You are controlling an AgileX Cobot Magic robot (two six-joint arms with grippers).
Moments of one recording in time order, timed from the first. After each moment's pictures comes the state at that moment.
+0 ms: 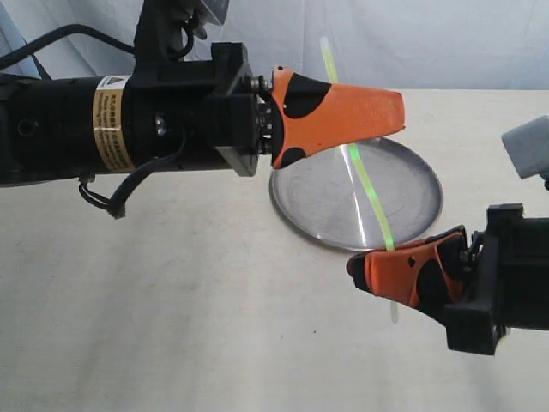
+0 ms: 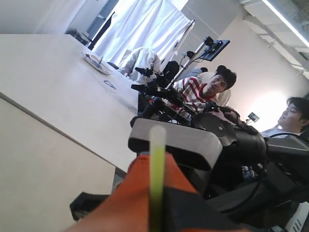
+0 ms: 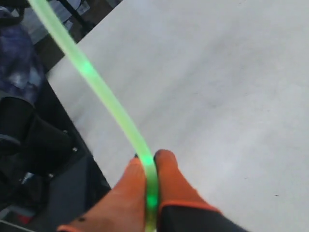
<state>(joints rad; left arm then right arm) -0.65 1.49 -0.86 1.11 -1.15 -1.54 0.21 0.88 -0.43 1.30 0.80 -1.05</state>
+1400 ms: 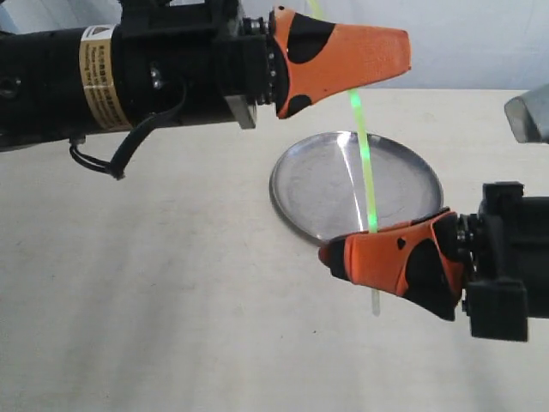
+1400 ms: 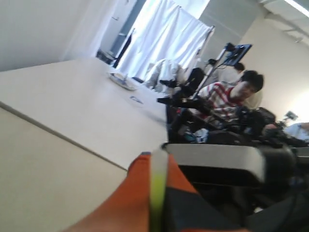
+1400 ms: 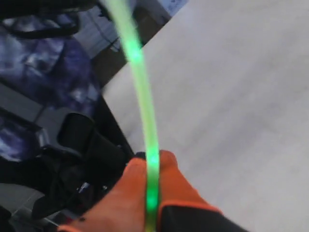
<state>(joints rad) -0.66 1.44 -0.93 1.13 -1.01 -1.52 0.21 0.91 -0.46 1.51 0.97 -1.17</state>
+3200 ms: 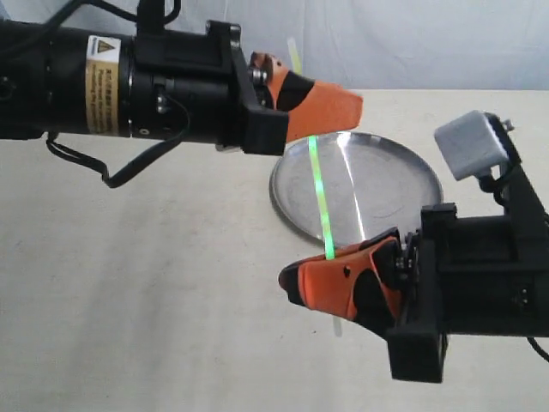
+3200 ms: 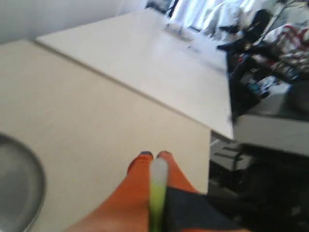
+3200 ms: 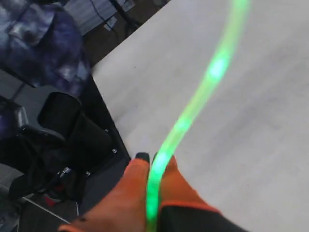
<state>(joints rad) -0.65 1.40 -0.95 1.51 -0.77 -1.71 0.46 0.98 -0.48 1.55 0.73 -1.24</state>
